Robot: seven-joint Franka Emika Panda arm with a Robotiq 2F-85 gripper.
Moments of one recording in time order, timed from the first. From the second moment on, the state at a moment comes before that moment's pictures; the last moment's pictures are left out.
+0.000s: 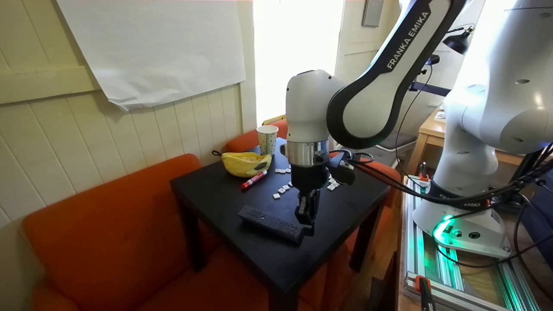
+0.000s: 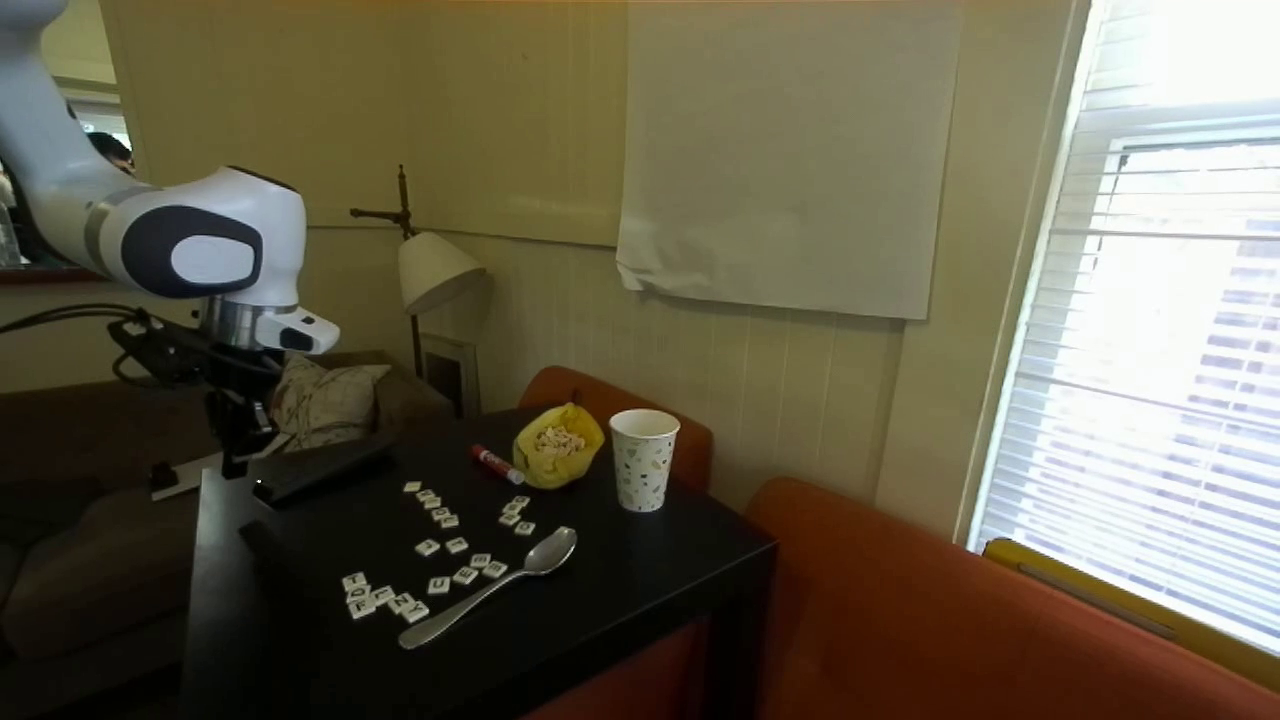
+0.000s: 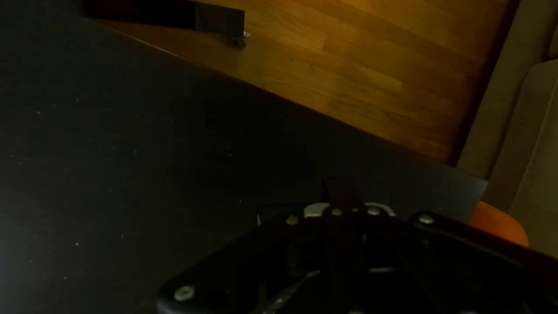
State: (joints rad) arm 0.33 -0.03 0.33 -2.63 0.44 2.56 0.21
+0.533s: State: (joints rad) arm 0.34 0.01 0.34 -2.64 0.40 2.68 0.29
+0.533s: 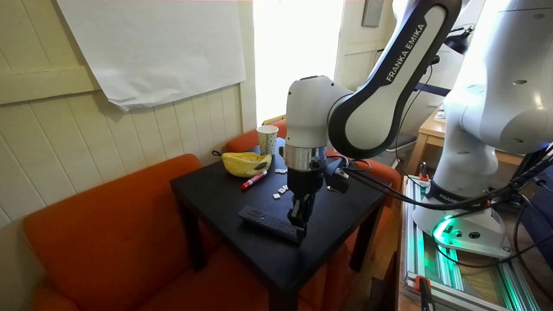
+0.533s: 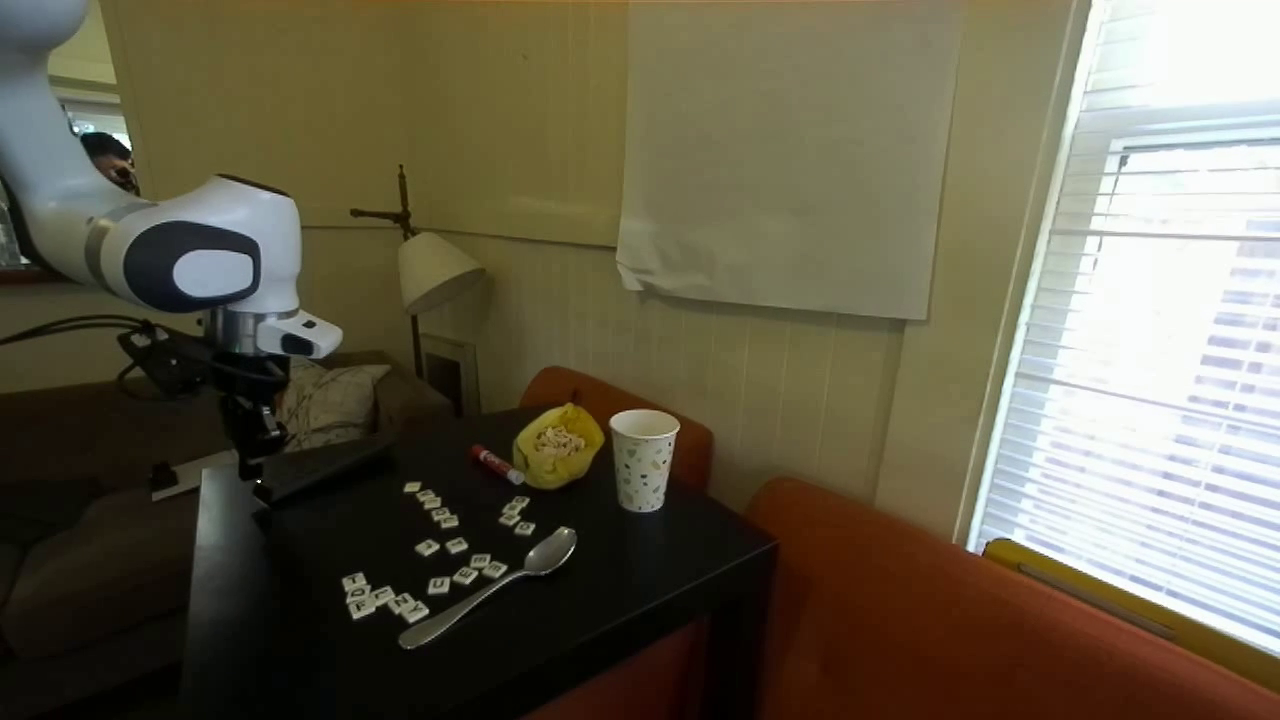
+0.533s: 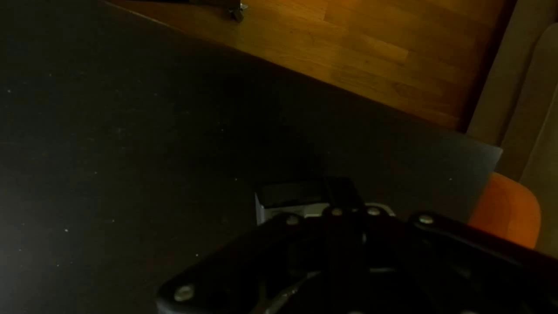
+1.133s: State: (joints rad) arm 0.34 0.01 0.34 -2.64 0.32 2.68 0.37
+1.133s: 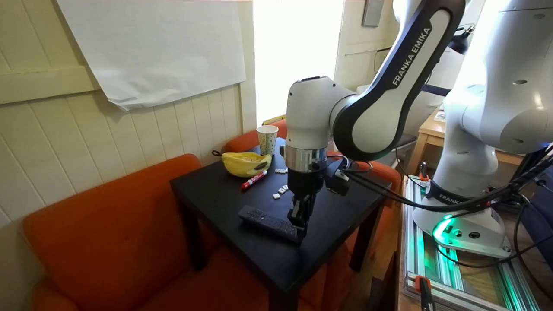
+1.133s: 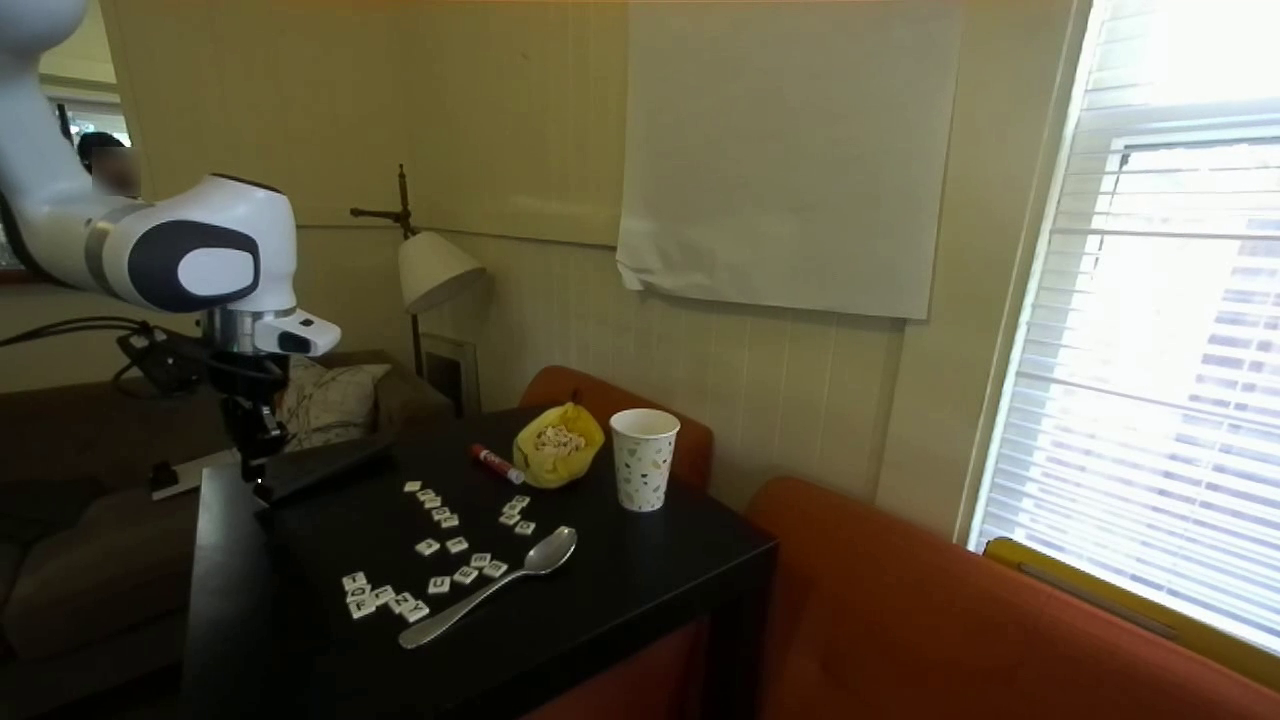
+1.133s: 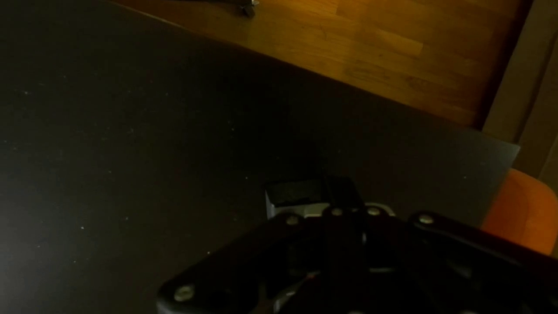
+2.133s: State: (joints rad) arm 0.34 0.02 0.34 -2.64 0.21 2.67 0.45
